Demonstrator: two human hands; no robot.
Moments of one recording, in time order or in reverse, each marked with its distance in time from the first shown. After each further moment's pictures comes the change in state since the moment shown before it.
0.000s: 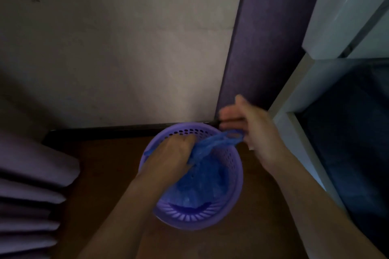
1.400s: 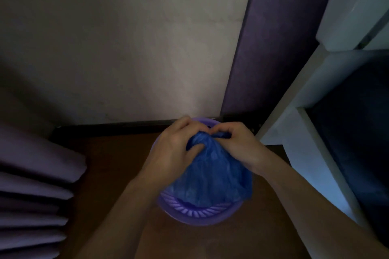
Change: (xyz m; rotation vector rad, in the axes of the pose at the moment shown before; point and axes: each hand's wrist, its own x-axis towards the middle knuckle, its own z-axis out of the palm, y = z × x) left_hand -0.015 -0.002 -0.016 -0.343 0.321 0.119; right_hand 0.015 0.055 0.034 -0.279 -0.278 0.039
